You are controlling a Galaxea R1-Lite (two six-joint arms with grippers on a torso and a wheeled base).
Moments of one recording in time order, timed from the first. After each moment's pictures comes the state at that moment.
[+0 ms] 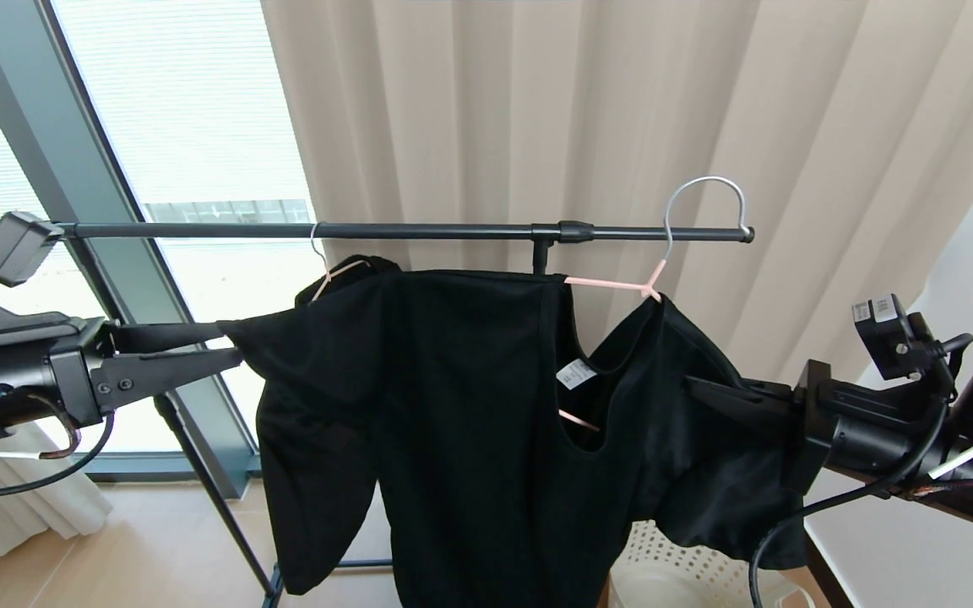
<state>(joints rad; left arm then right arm) 0.19 1.47 -0.74 -0.40 -1.13 0.05 0.23 1.65 -0.34 -1.22 0.70 0.06</state>
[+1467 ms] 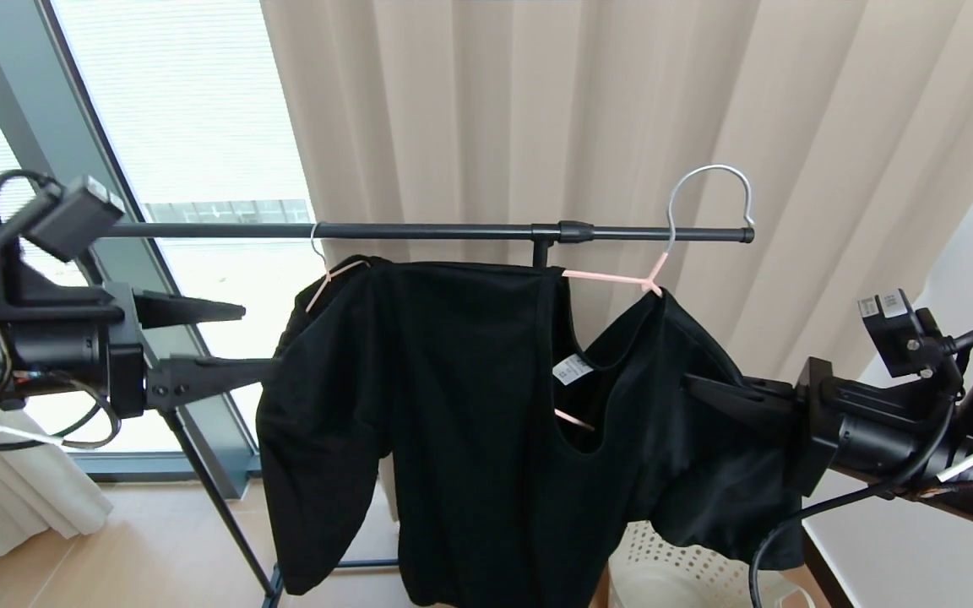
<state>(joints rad) 0.03 1.43 -0.98 0.05 -0.84 0.41 0.25 1.63 -0.34 -1.22 0.70 0.09</state>
